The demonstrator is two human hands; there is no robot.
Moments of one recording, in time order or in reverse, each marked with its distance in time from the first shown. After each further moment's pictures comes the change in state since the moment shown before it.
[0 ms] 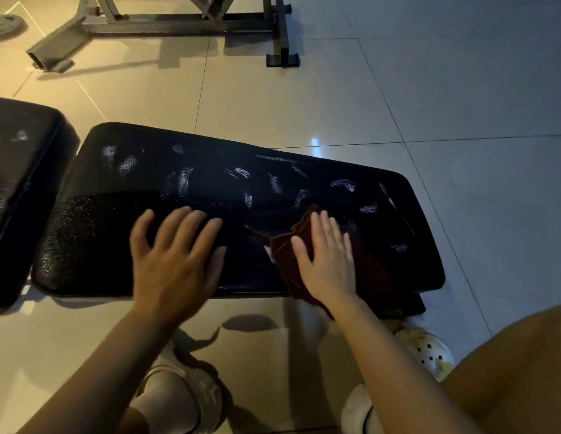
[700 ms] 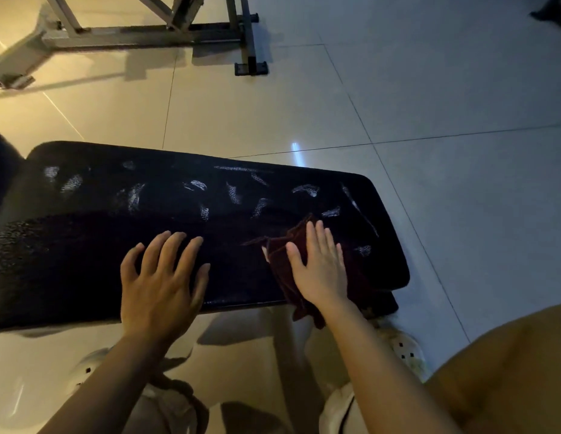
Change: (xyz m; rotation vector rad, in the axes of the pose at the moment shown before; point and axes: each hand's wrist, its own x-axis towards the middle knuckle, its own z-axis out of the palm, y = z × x) left_hand 0.002 0.044 0.020 -0.032 -0.120 -0.062; right_hand 0.004 0.049 -0.013 0.039 -0.052 0.132
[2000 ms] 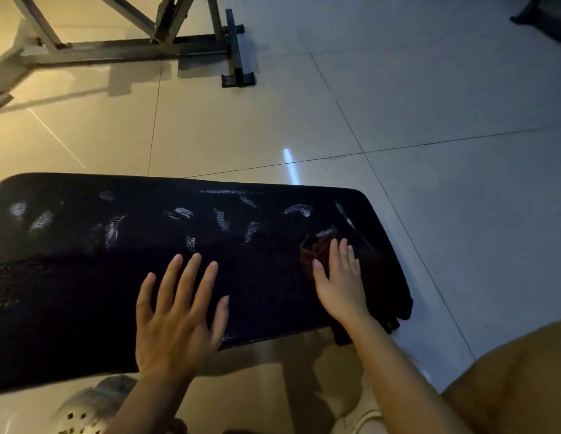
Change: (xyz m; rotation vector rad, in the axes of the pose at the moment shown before) left_hand 0.012 0.030 0.021 0.010 0.062 0.034; right_hand 0.027 0.040 -0.016 0.105 -0.009 0.124
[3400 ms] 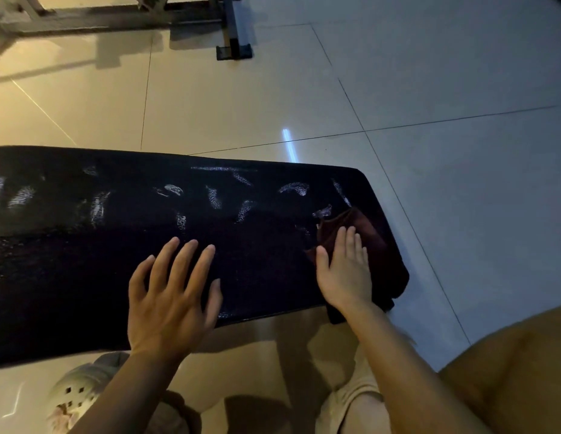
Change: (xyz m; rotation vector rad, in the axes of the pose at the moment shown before) left_hand -0.003 0.000 0.003 -0.037 0.041 0.063; right_hand -0.012 0.010 0.000 -0.119 0.021 0.084
